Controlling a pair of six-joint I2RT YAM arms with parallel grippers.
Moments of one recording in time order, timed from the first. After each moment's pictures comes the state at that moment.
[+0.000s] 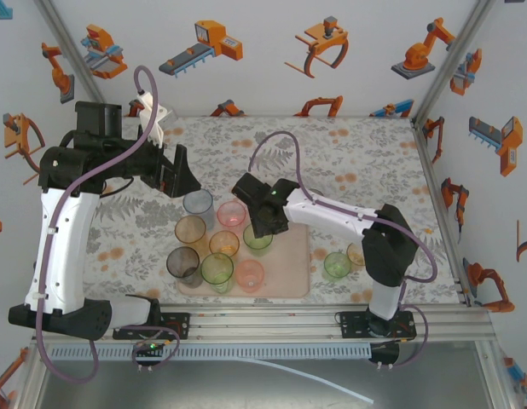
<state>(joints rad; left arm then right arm) -0.24 1.29 1.79 -1.25 0.57 0.20 0.96 1.82 1.47 -0.90 0.22 0.64</state>
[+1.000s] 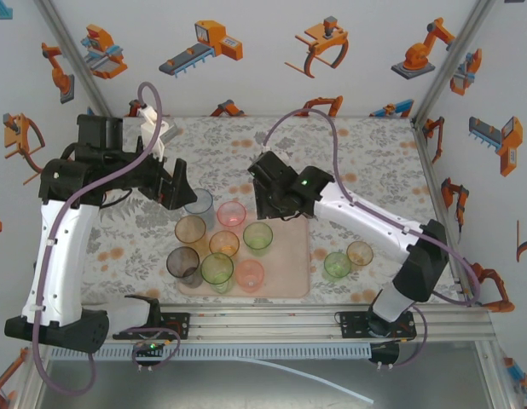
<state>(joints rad) -0.24 1.21 1.67 -1.25 0.53 0.25 0.93 1.61 1.53 -0.91 0.20 0.66</state>
